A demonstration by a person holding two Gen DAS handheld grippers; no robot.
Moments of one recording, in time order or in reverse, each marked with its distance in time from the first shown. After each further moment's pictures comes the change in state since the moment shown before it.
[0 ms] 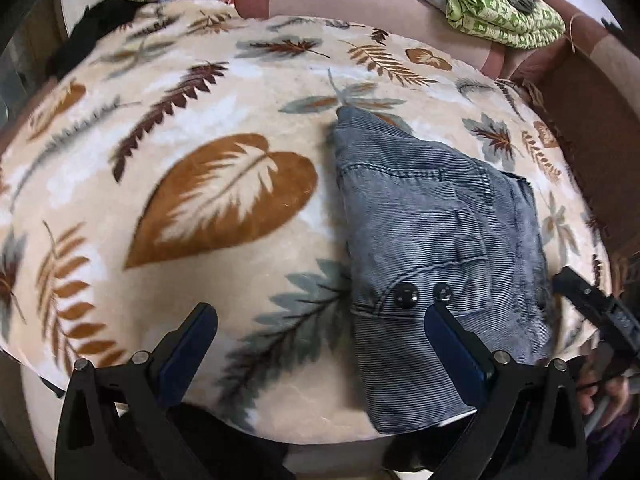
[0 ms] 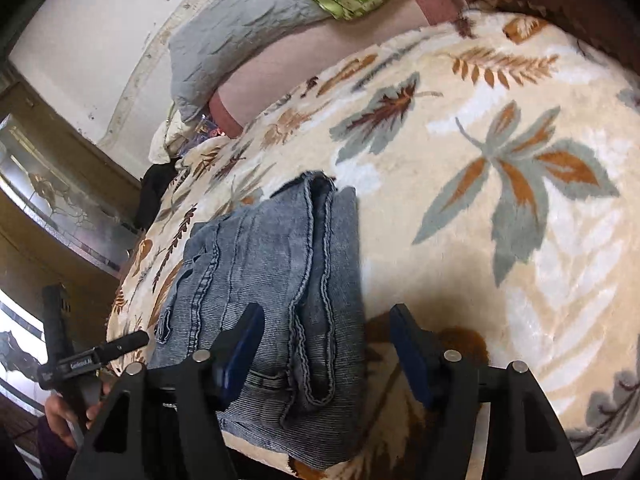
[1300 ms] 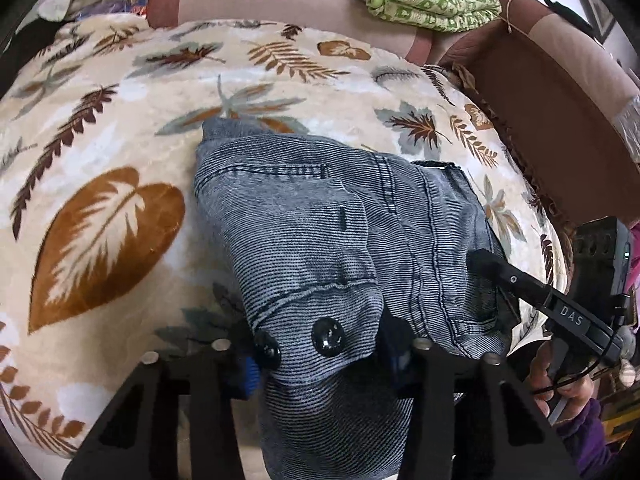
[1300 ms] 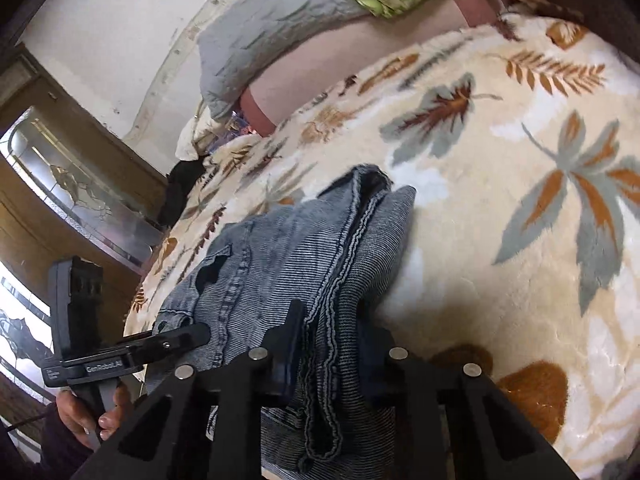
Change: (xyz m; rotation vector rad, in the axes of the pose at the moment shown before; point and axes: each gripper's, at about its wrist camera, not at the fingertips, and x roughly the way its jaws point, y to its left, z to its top) left arm 0.021 -0.056 0.025 0.137 -0.003 -0.215; right arm 0.023 0.036 0.003 -0.093 -0.054 0.082
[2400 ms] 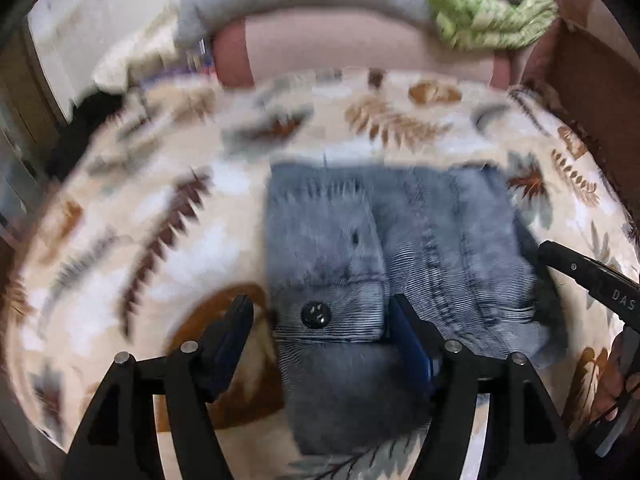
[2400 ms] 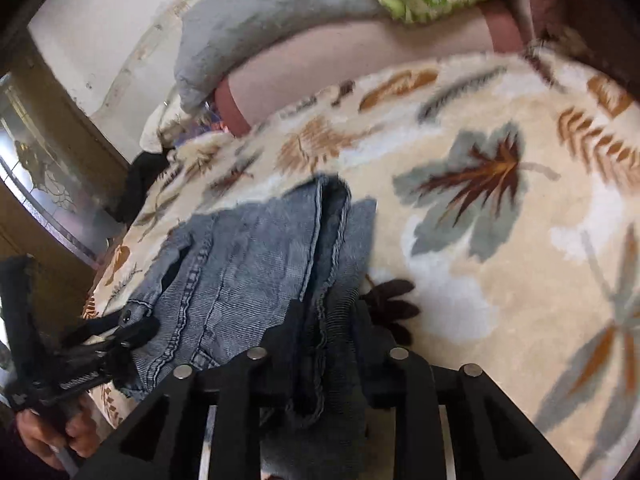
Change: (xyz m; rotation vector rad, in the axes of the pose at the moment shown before) left arm -0.021 0.021 0.070 0.076 -0.158 0.436; right arm 0.063 0.023 0.074 -0.106 -0.015 -0.161
